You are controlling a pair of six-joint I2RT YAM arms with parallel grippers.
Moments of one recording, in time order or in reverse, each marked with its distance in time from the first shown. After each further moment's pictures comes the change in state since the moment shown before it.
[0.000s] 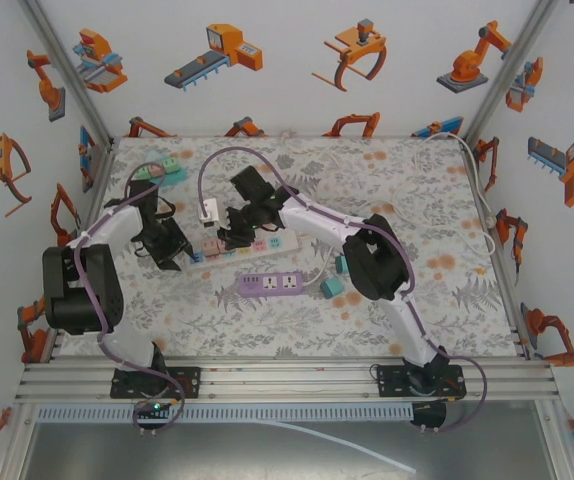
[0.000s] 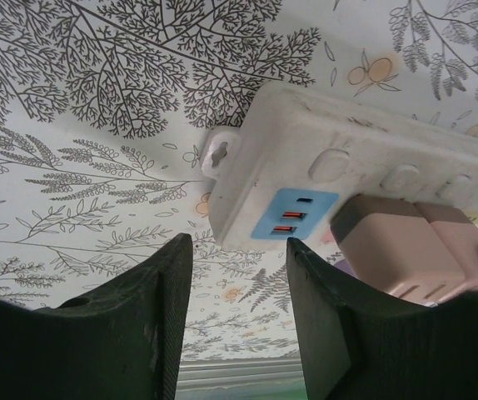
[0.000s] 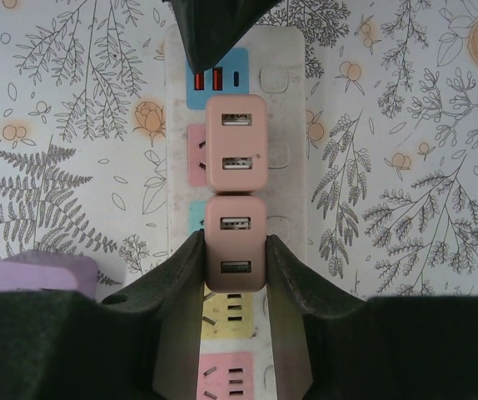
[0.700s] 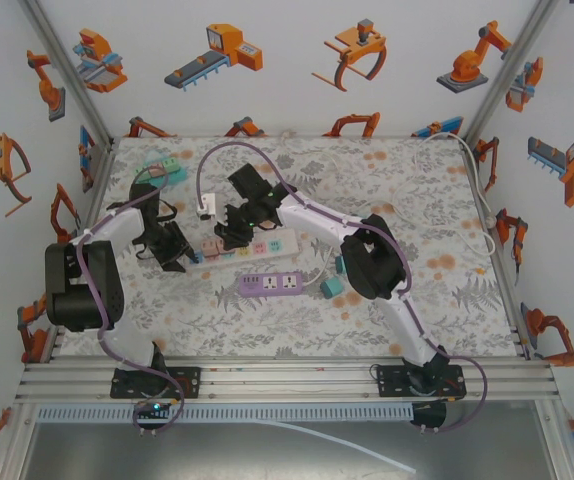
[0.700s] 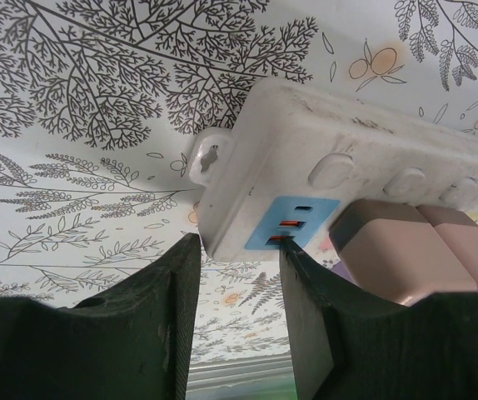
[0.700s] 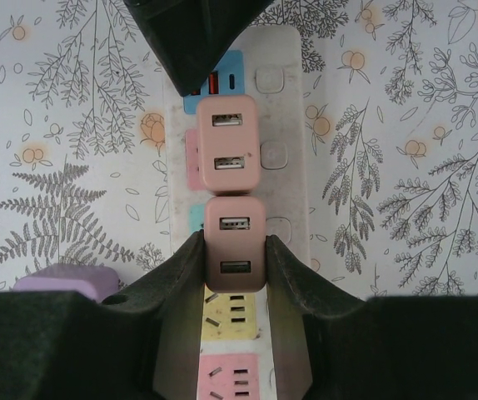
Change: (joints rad) left arm 0.000 0.015 -0.032 0.040 0.034 0.027; right arm 0.000 0.027 0.065 -0.048 0.004 0.121
